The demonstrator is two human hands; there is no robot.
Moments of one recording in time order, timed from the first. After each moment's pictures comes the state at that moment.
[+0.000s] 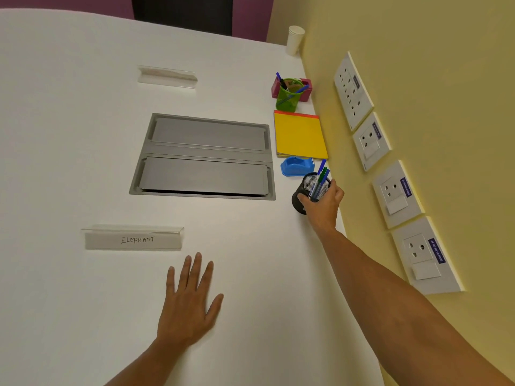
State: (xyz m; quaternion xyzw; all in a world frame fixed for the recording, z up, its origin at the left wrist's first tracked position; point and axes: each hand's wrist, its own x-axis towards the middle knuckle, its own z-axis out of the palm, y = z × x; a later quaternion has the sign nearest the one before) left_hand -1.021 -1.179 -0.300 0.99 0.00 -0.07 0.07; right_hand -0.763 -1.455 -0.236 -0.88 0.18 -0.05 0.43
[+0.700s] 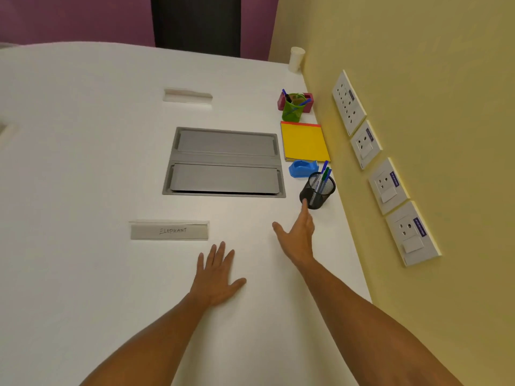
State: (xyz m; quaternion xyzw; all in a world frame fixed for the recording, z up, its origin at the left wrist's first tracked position) left_hand -1.003 -1.162 -0.266 0.96 -0.02 -0.23 0.16; right_hand -0.900 -1.369 -0.200 -0.90 0.12 0.05 0.43
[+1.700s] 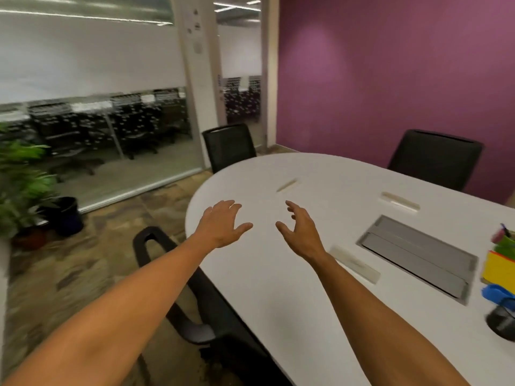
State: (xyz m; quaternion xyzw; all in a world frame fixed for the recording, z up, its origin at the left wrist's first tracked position) left_hand -1.390 -0.964 0.069 0.93 0.37 0.09 0.02; right_hand -1.207 -1.111 0.046 -0.75 -0.47 0.11 0.45
